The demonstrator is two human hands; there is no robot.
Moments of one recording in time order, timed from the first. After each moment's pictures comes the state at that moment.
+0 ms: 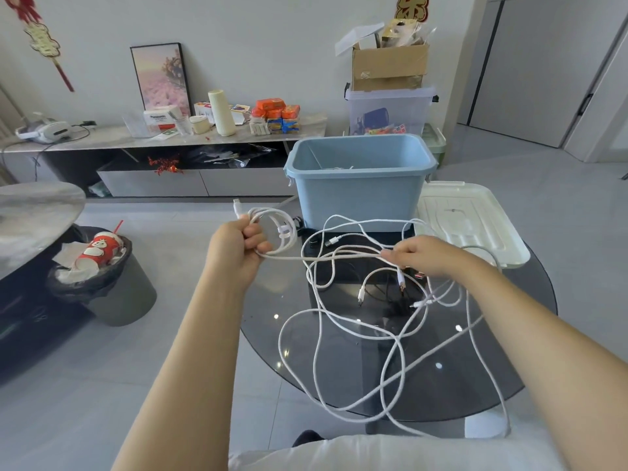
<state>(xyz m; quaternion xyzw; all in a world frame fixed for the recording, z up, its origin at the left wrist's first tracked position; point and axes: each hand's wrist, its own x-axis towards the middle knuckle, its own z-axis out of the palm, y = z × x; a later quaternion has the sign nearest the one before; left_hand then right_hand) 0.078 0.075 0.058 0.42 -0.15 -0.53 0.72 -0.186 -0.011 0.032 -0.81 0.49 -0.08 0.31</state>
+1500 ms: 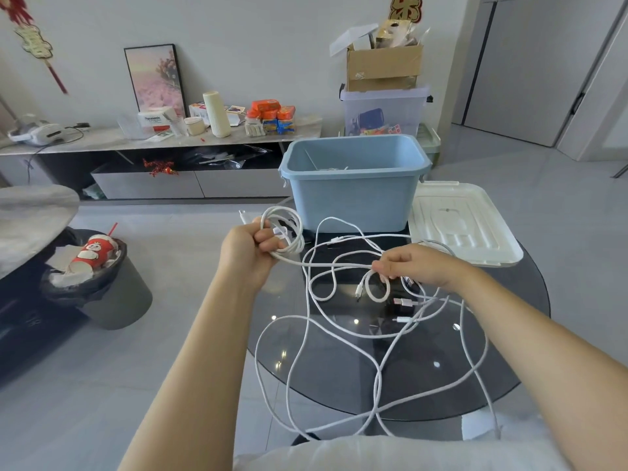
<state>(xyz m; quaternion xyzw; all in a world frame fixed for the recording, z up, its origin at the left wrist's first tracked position) 0.058 0.069 0.056 0.41 -0.15 -0.55 0.71 -0.190 -0.004 0.022 -0.80 0.41 -0.10 0.43</state>
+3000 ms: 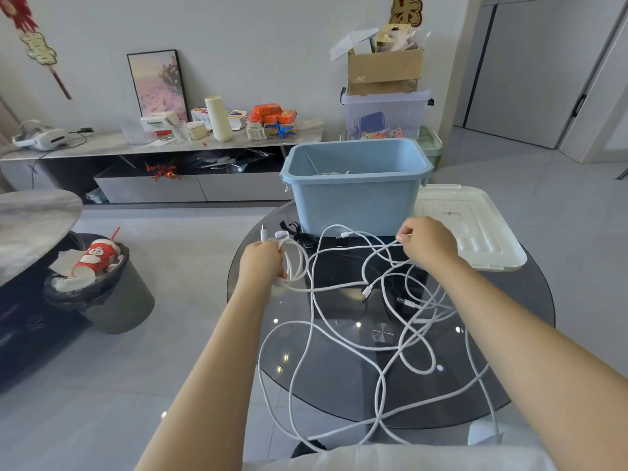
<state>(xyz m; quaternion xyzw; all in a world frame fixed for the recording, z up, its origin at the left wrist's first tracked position) 0.053 0.059 0.035 0.71 -0.28 -0.36 0.54 -0.174 -0.052 0.009 -0.73 0.65 -0.20 0.12</state>
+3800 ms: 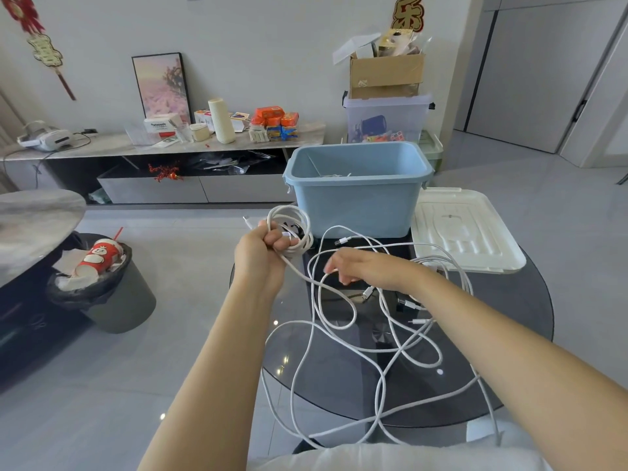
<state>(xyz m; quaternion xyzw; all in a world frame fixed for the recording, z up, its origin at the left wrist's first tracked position) 0.044 0.066 0.053 0.34 -0.13 -0.53 0.76 -0.129 0.009 0.027 -0.81 0.34 -0.07 0.47</state>
